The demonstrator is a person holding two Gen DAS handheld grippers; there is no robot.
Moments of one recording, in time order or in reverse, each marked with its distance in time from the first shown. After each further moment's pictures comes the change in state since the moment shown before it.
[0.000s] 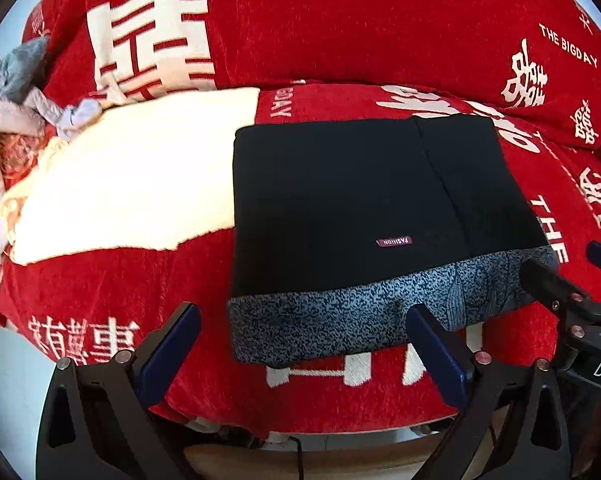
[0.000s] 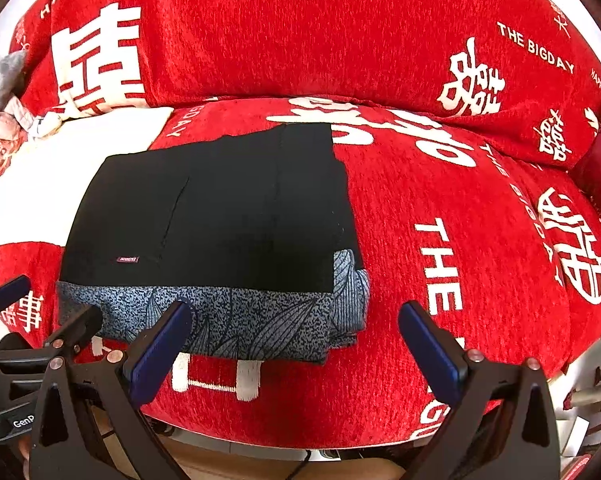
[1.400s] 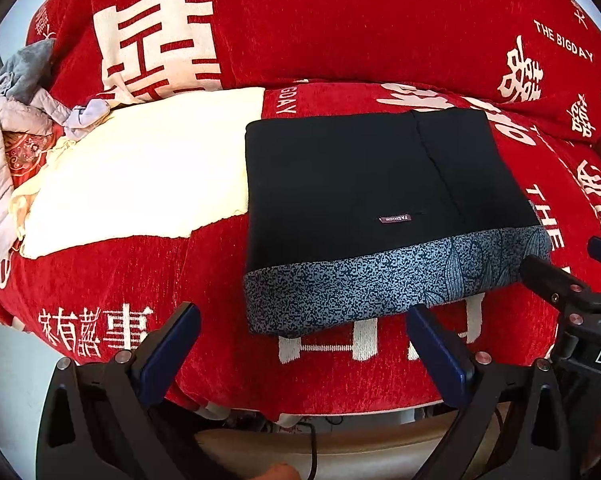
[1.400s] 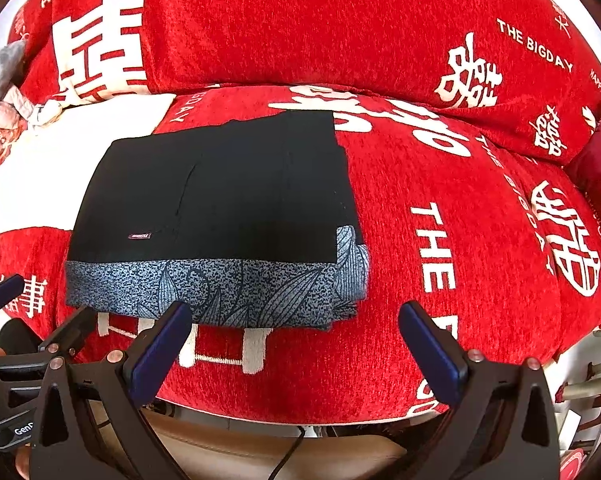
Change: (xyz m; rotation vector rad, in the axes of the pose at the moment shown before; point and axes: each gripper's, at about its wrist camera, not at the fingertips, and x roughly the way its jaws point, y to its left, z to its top) left arm -0.016 -0.001 -0.013 0.023 -0.008 0.029; right arm -0.012 0.005 -0.007 -0.010 0.052 -0.014
